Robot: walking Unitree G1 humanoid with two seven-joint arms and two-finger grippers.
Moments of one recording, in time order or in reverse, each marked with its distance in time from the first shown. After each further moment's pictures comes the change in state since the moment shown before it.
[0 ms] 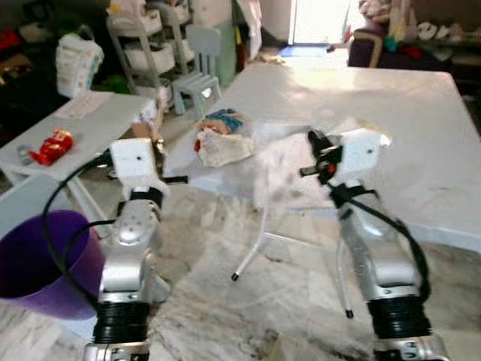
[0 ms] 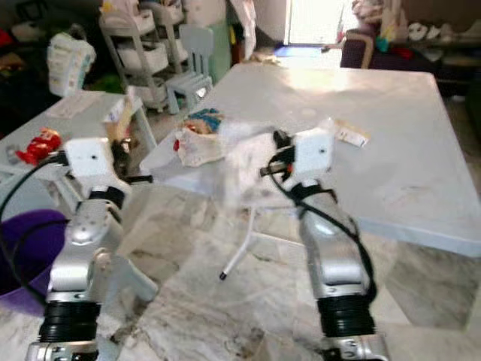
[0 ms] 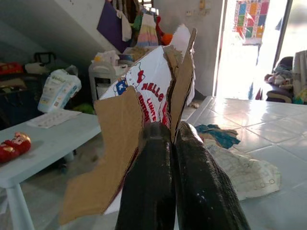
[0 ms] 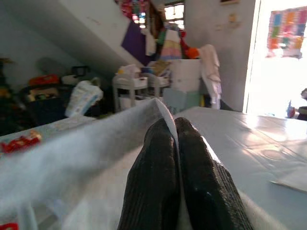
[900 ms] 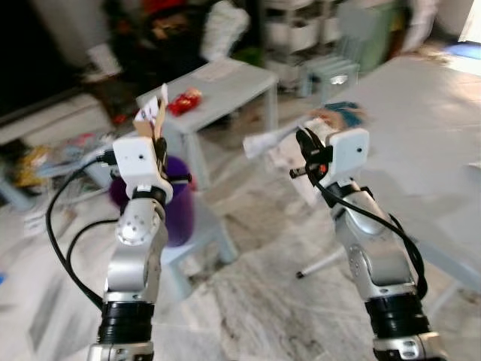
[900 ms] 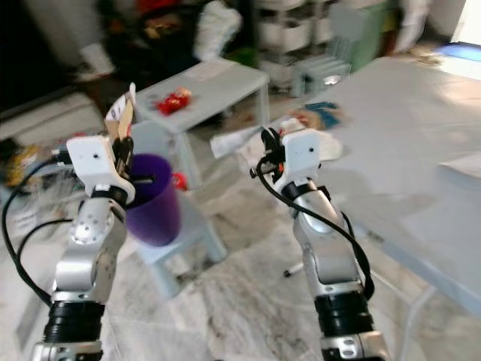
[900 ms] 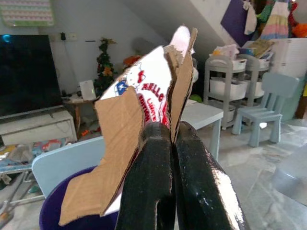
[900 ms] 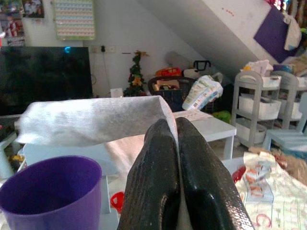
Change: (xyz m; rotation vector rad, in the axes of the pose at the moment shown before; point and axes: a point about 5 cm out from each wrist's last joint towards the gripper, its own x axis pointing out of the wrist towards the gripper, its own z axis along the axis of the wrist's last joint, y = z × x) left arm -0.001 -0.011 0.000 -0.011 -0.004 -0.031; right arm -0.002 -0.005 0.001 -0.036 -0.001 0.011
